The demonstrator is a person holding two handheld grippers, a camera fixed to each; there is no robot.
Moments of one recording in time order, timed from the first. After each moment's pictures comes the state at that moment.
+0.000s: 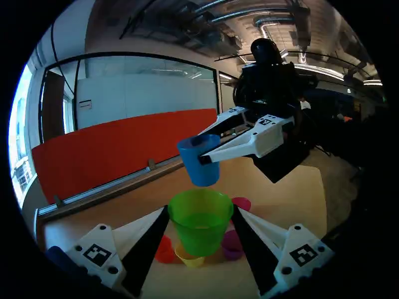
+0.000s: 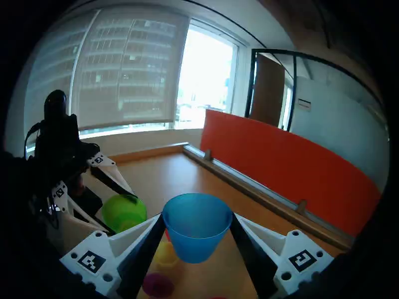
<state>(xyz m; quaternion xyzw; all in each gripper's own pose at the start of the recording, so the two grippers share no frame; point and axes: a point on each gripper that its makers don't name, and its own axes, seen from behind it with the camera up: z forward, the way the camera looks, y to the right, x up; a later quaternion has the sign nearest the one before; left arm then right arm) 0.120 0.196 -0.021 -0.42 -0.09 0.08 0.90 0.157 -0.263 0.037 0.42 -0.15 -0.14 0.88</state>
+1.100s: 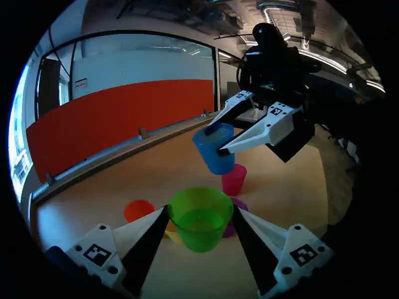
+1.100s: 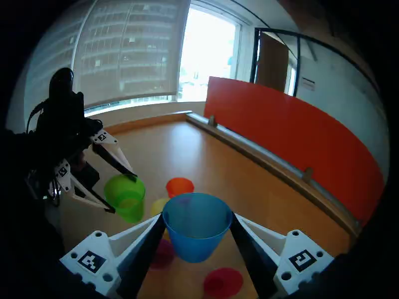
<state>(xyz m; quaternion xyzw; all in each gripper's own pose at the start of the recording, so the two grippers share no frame) 0.035 0.206 -0.036 -0.42 -0.17 0.10 0.88 0.061 -0.221 0.010 0.42 -0.23 -0.17 0.86</state>
